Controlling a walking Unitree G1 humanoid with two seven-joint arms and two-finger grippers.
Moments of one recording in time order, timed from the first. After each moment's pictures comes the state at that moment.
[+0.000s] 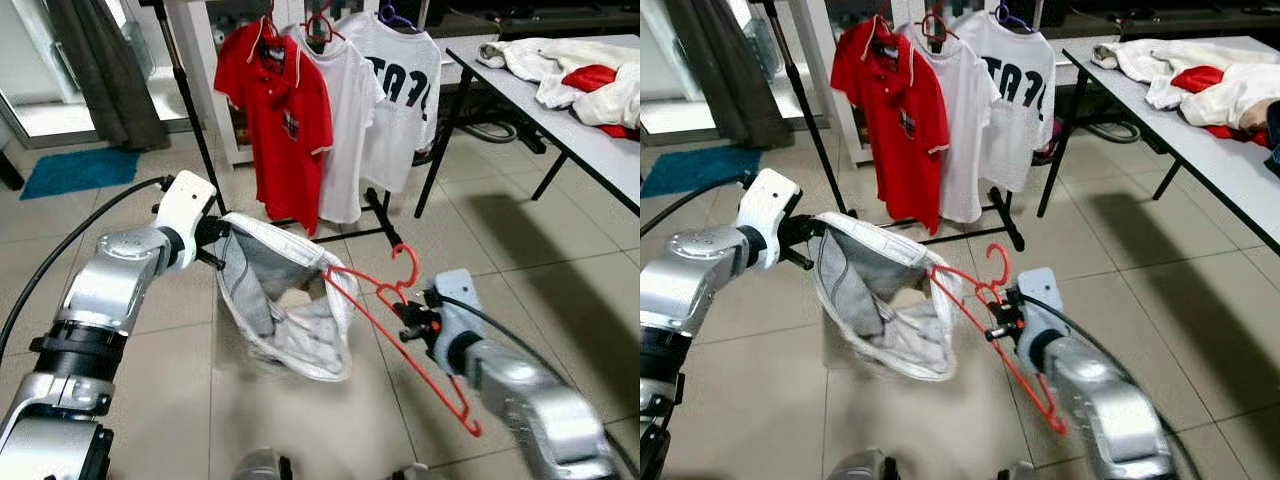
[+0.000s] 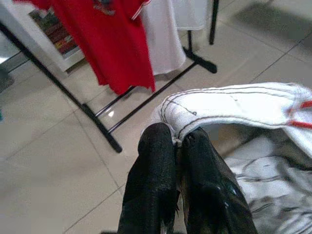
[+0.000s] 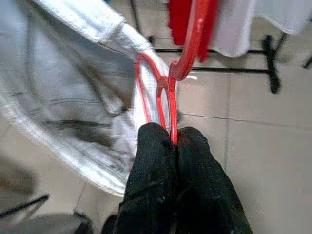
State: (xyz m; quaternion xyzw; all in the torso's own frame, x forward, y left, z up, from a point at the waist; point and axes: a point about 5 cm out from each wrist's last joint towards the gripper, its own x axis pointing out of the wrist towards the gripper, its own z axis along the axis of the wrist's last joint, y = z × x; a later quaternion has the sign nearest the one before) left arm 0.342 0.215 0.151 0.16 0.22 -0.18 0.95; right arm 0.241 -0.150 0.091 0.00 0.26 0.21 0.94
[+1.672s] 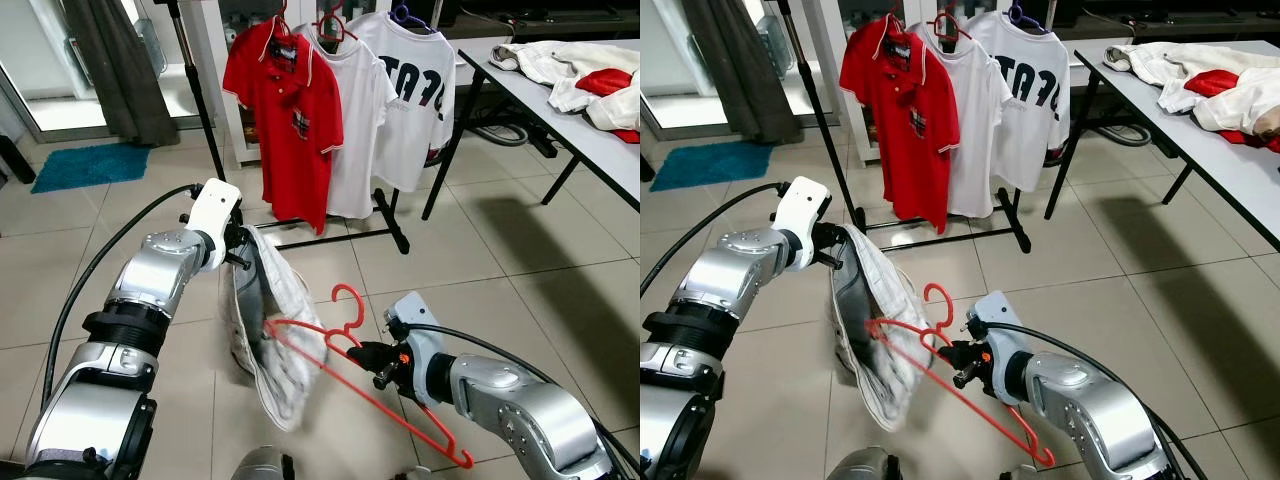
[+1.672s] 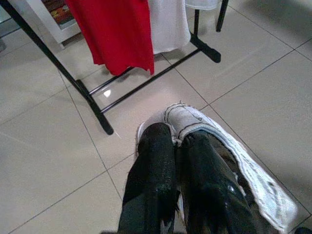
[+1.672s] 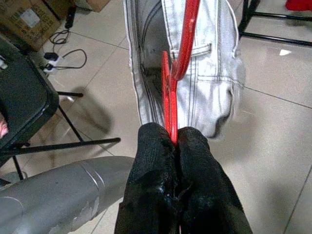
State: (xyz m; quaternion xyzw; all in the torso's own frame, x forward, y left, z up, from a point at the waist) left arm 0.361 0.187 0.130 0.12 0.26 -0.17 0.94; right arm 0.219 -0.111 0.084 0.01 0.33 0.38 0.86
